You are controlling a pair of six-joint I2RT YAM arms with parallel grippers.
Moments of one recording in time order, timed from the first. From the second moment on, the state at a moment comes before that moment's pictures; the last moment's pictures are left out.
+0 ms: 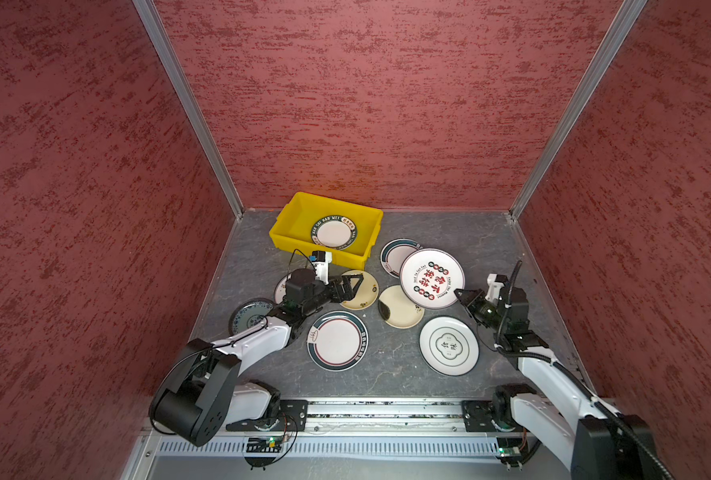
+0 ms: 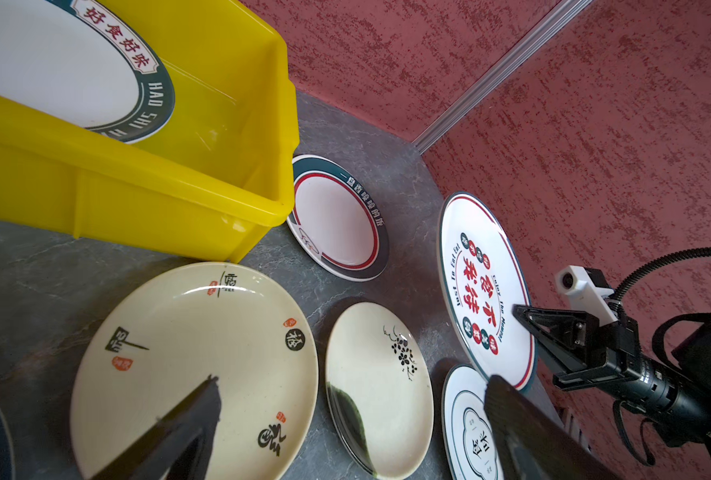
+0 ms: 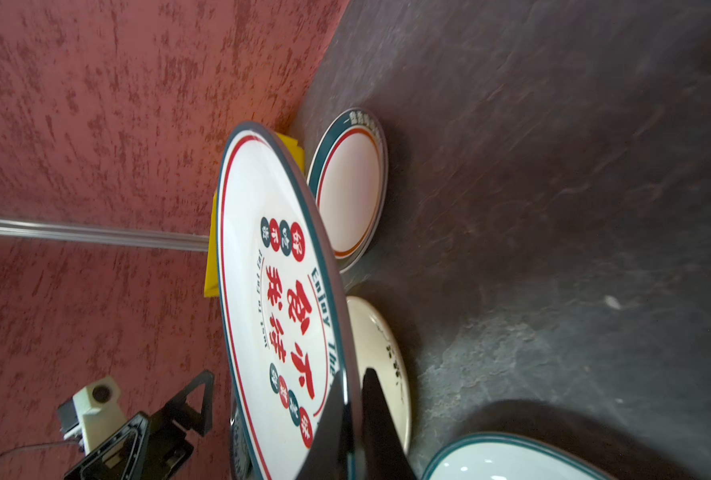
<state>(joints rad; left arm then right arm) -0.40 1.30 0.49 0.50 0.37 -0.63 0.10 0.96 0.34 0.18 -0.40 1.00</state>
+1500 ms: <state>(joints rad) -0.38 1.37 0.49 0.58 0.47 -0.71 0.49 1.32 0.59 0.39 -0.40 0.93</state>
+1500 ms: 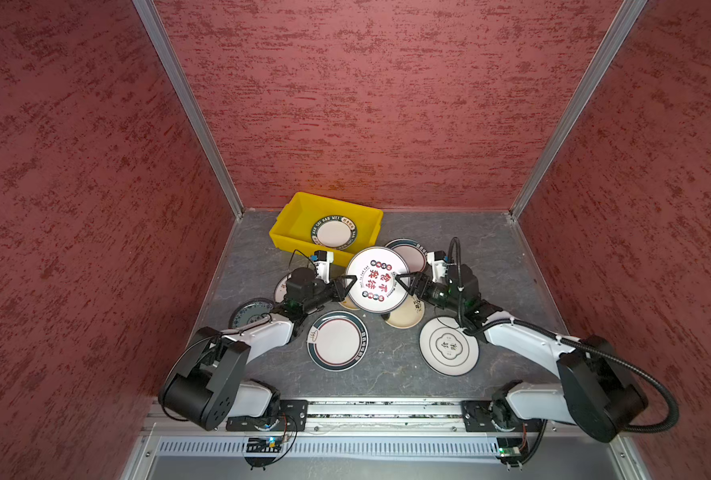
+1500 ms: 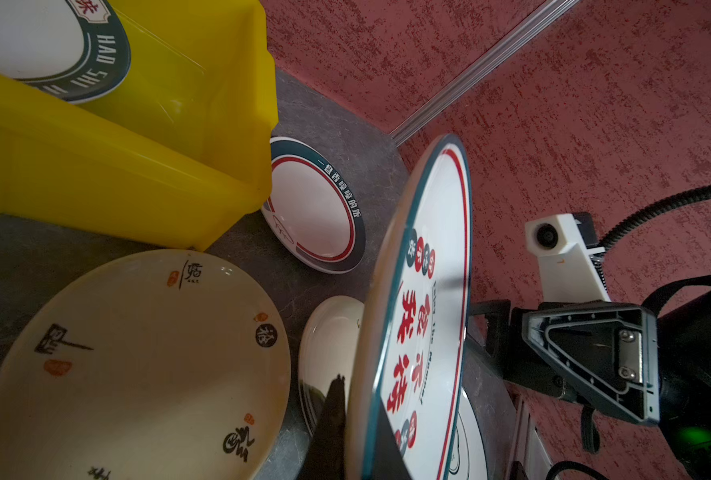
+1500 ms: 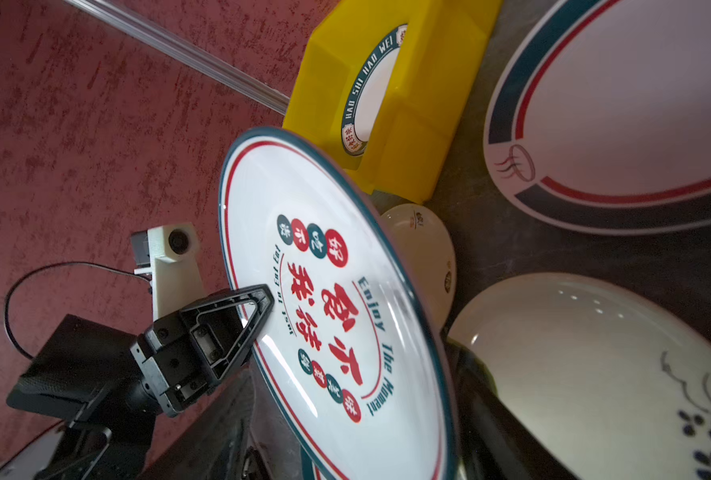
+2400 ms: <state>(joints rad) -0.20 1.31 0.68 0.28 0.06 -0.73 0.49 1.18 0.60 0.22 -0.21 0.75</state>
